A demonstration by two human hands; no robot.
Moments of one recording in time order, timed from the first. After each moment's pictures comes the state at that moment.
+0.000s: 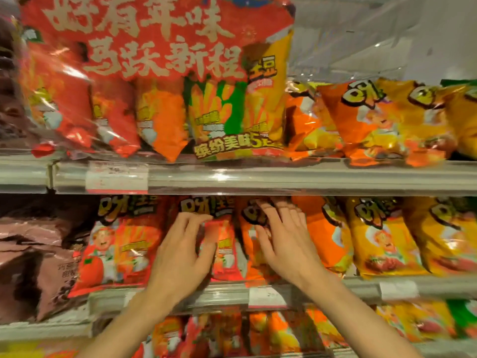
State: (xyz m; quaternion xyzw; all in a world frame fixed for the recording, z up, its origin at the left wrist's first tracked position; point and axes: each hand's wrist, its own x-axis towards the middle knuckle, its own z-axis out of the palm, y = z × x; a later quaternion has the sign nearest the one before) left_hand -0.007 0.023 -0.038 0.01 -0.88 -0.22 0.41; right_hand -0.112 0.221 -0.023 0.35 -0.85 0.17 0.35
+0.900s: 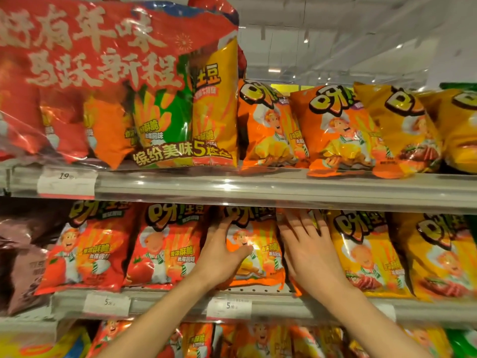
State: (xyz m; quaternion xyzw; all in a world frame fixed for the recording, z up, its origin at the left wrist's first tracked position) left_hand -0.106 0.131 -0.041 0.11 -0.86 -0.45 0.22; right_hand -0.187 0.331 -0.032 0.34 -0.86 -0.01 0.39
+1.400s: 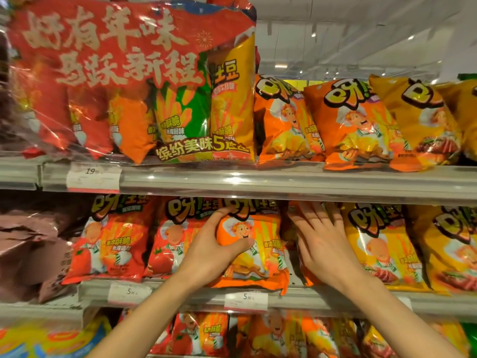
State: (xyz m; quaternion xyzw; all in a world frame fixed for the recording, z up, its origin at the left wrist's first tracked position) left_hand -0.046 0.114 -0.018 0.07 -0.82 -0.50 0.27; right_hand -0.189 0.330 -0.031 0.37 -0.83 0.06 0.40
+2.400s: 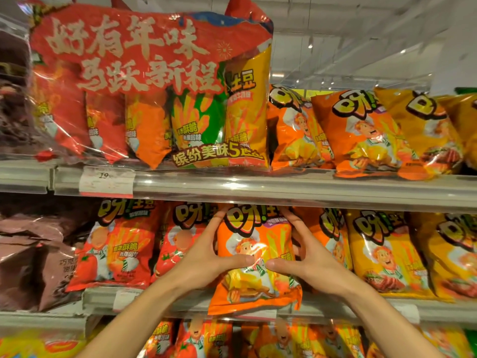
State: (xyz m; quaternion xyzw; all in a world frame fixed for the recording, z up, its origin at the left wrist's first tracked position) left_hand -0.033 0.086 -0.016 -0.03 -0.81 -0.55 0.19; right_hand -0.139 0.305 -0.007 0.39 -0.74 0.53 -0.13
